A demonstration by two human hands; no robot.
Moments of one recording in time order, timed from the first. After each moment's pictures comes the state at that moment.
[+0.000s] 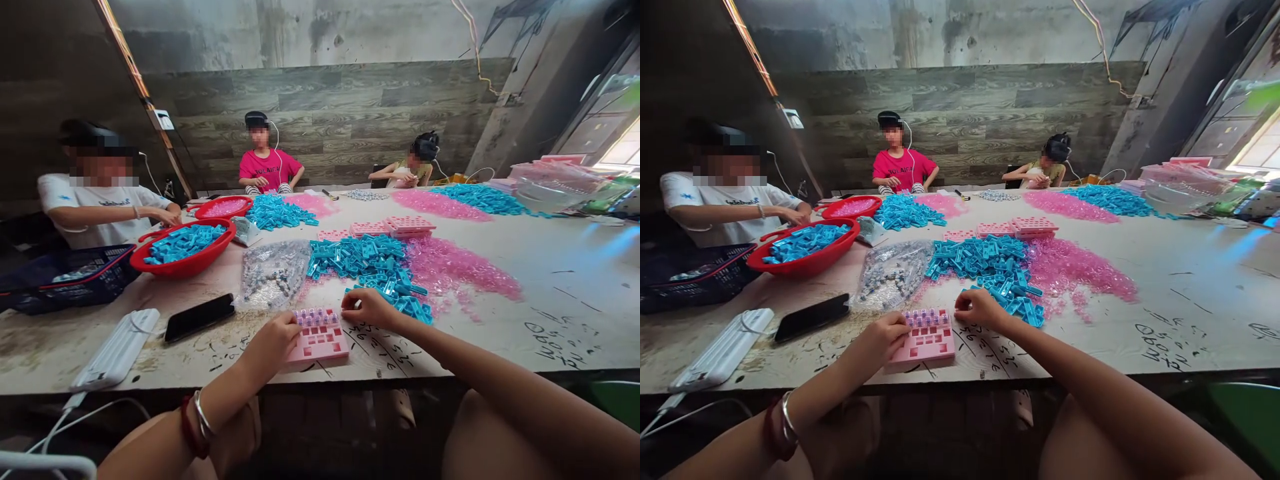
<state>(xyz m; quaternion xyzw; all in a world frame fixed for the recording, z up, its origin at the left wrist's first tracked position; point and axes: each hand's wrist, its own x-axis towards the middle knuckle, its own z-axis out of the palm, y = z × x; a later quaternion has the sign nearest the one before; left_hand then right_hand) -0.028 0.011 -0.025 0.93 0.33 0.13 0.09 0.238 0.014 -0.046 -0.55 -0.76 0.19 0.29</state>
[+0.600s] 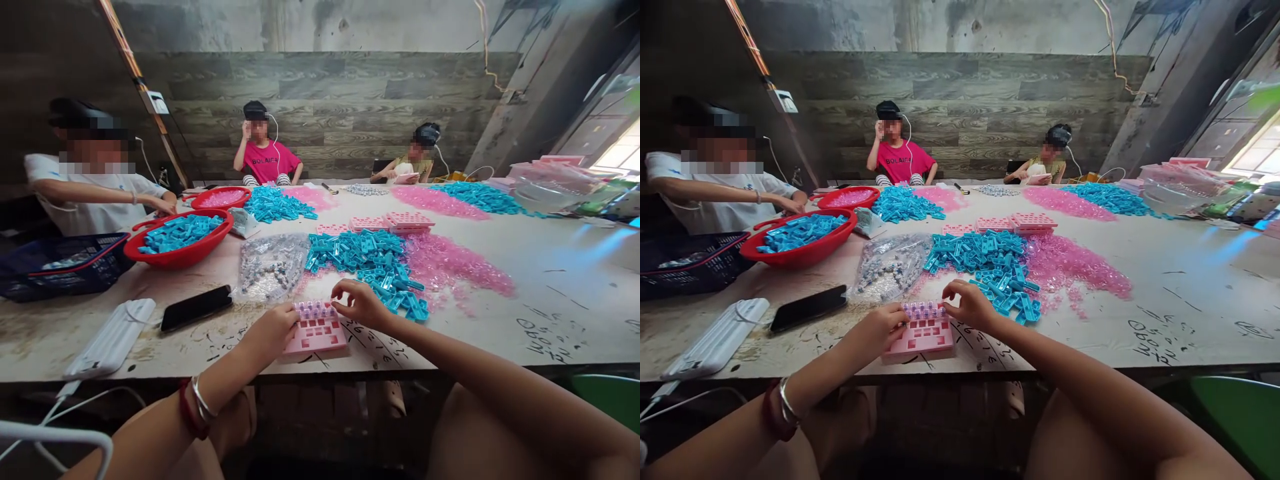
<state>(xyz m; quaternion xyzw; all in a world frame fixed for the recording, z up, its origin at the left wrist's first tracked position) -0.025 0.014 -0.015 0.93 0.34 0.10 0.12 0.212 0.005 -0.037 -0.49 -0.78 0.12 0.37</state>
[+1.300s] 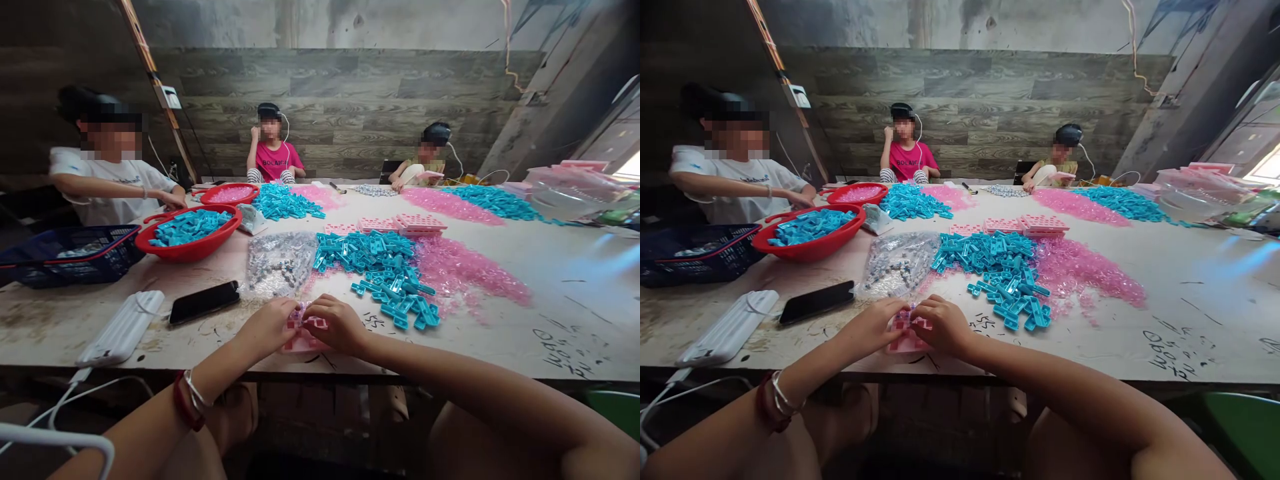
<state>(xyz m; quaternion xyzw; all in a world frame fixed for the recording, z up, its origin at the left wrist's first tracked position) -0.042 0.022 -0.015 0.92 0.35 0.14 0.13 0.144 -0.006 -0.043 -0.39 -0.86 0.03 0.33</state>
